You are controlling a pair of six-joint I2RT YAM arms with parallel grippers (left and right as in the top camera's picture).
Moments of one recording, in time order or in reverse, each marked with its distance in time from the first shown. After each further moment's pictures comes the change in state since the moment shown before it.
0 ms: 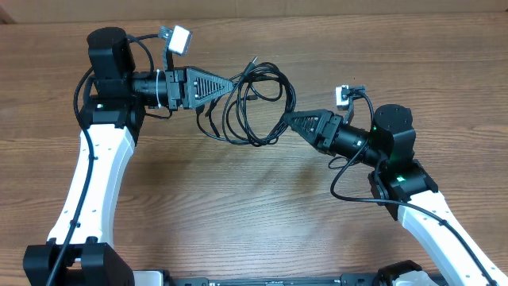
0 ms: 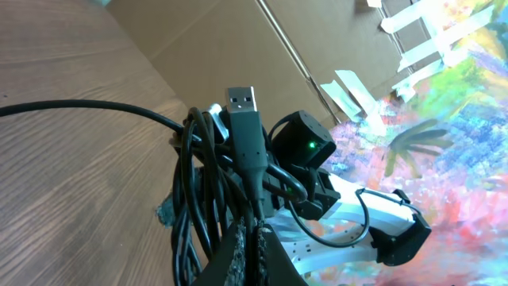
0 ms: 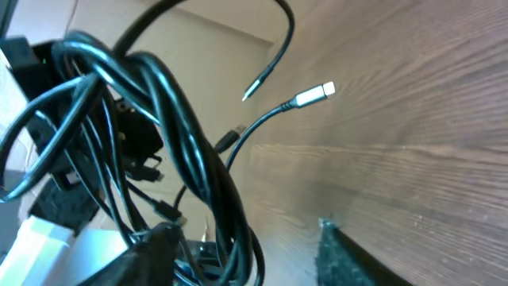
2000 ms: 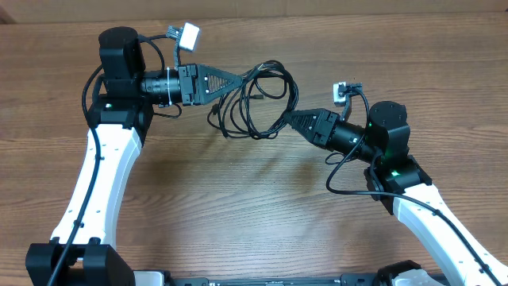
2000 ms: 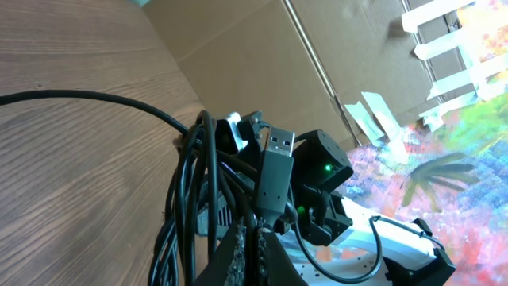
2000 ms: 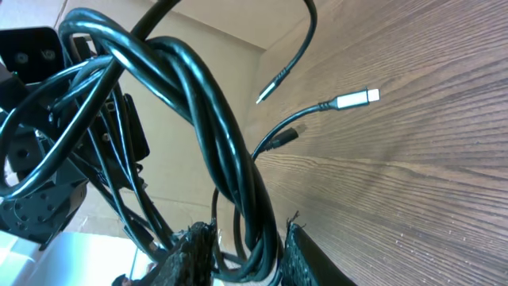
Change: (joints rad) left arm -0.050 0.000 0.000 0.005 -0.140 -0.087; right arm 0.000 0.062 0.000 0.049 0.019 -0.052
